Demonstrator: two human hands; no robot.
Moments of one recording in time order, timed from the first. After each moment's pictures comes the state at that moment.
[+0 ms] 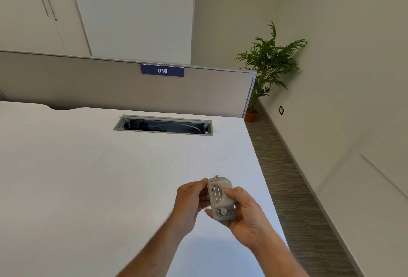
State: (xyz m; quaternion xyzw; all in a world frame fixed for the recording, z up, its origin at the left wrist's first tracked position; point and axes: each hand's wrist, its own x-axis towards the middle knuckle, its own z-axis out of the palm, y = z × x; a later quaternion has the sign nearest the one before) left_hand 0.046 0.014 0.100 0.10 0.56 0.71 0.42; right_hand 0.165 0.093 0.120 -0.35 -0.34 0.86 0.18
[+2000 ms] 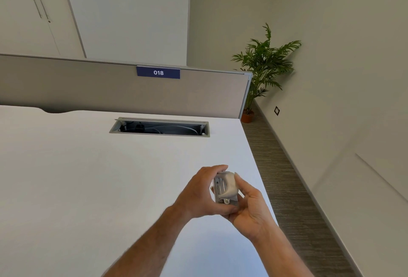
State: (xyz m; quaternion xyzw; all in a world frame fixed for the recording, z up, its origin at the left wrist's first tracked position) left_hand 0.031 0.026 0.108 0.55 0.70 0.43 0.14; right_hand 0.163 0.108 0.133 -0.37 -0.26 0.87 0.19
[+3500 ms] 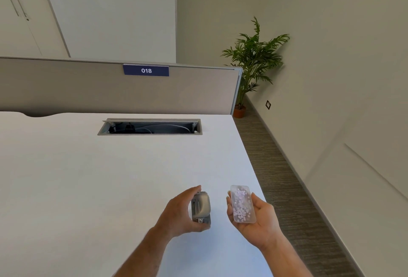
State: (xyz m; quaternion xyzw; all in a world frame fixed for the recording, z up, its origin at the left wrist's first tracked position) left_hand 0.004 0.008 0.012 0.49 0.76 0.36 0.20; right_hand 0.195 0.141 0.075 -0.35 -0.08 0.91 0.20
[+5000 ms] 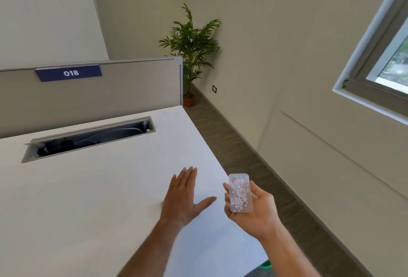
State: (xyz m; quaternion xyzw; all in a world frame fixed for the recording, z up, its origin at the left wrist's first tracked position) left_hand 0.059 0.076 0.017 0.63 0.74 0.22 0.05; right_hand 0.265 0.116 0.089 -0.37 -0.06 0.86 0.35
